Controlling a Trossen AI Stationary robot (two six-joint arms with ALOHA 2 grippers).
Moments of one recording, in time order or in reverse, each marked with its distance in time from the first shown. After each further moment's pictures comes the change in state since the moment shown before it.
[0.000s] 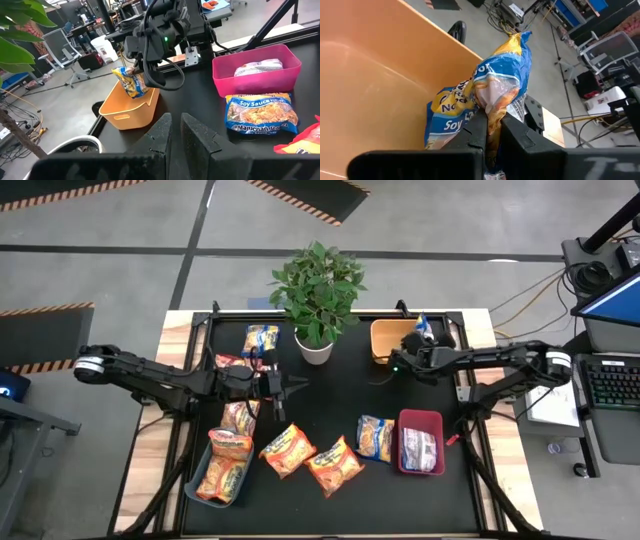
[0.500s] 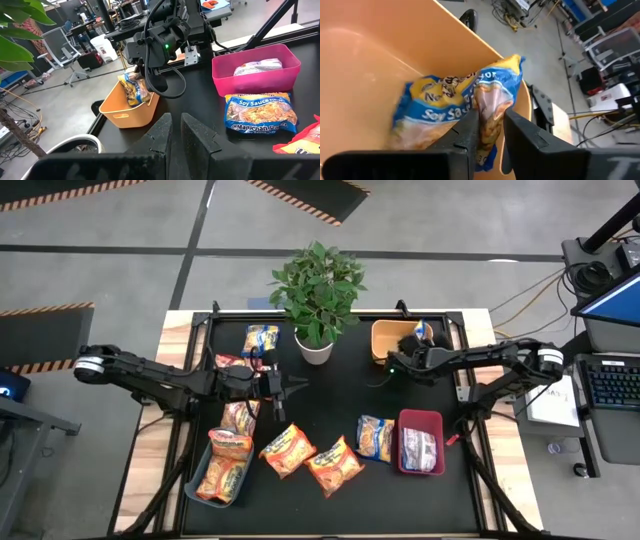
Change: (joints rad) left arm 0.000 0.000 0.000 -0.004 0.001 -0.006; right arm 0.000 0.057 0.004 0.016 -0.039 0.023
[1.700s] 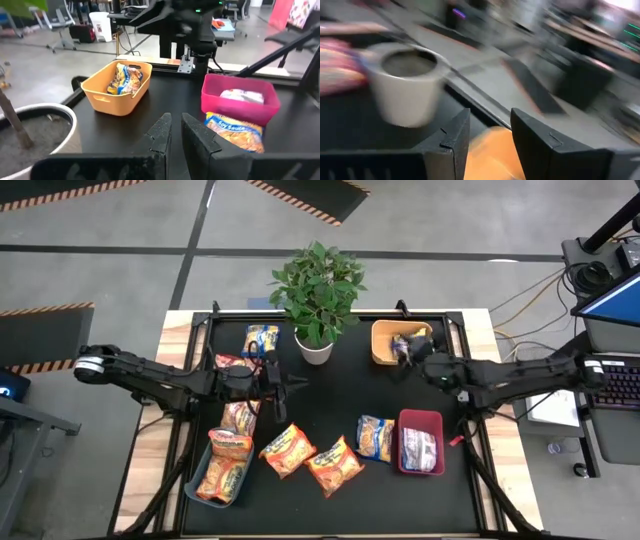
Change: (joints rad) left arm 0.000 0.000 0.000 0.001 0.000 -0.361; right arm 0.299 -0.547 -0.102 0.600 -0.212 -0.595
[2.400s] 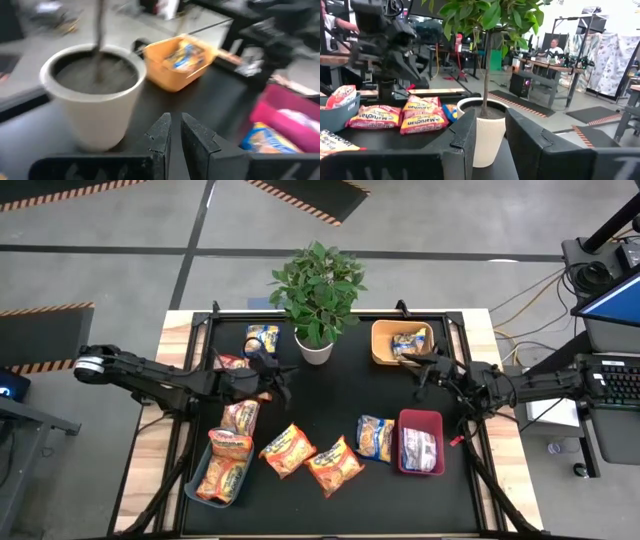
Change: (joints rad) left arm 0.000 0.000 0.000 -0.185 -0.307 -0.378; right arm 0.011 -0.395 -0.360 0.418 -0.386 -0.182
